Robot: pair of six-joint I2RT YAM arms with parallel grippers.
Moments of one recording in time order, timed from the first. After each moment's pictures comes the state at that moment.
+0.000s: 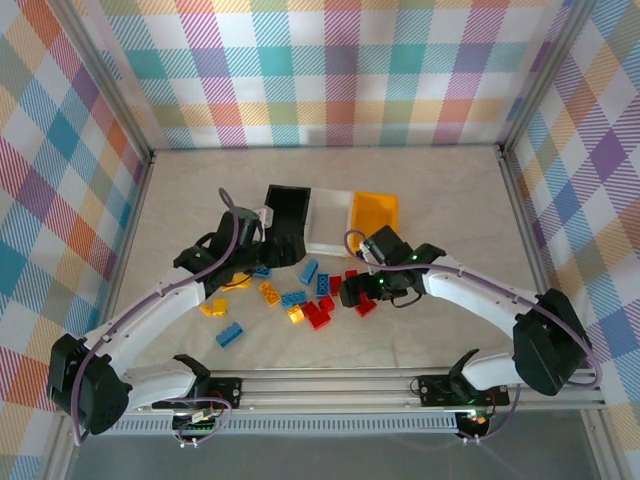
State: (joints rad) left arm -0.55 1.16 0.91 -0.48 0.12 -0.60; right arm 0.73 1.37 0.89 -0.70 -0.22 0.41
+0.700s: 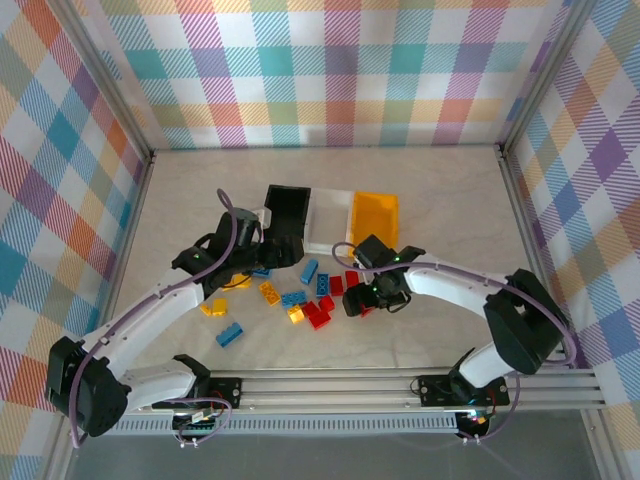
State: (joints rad) left arm -0.55 1.15 0.90 -0.50 0.11 -0.60; right arm 0.75 1.53 0.88 -0.70 -0.13 0.40
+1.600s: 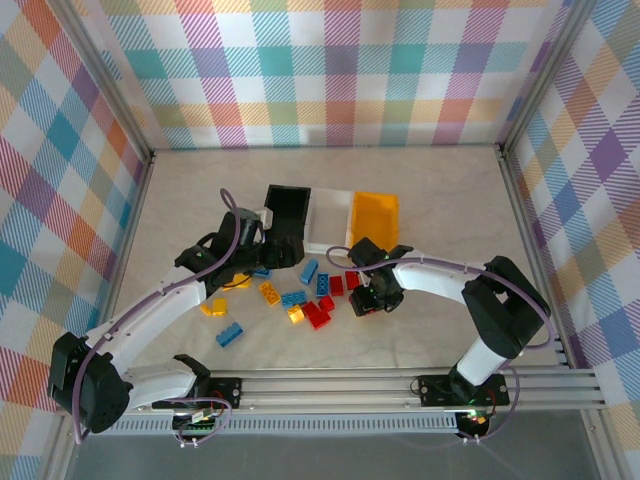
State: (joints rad) left arm -0.55 1.17 0.90 -0.50 0.10 -0.58; right arm 0.75 1.62 0.90 -0.71 -0.07 0.38
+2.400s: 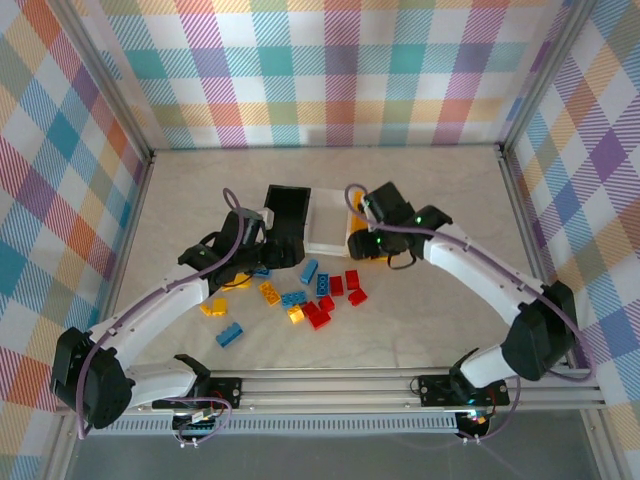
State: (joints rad) left arm -0.55 1.19 0.90 -0.50 0.09 -0.58; right arm 0.61 1.48 1.28 -0.83 -0.04 0.35
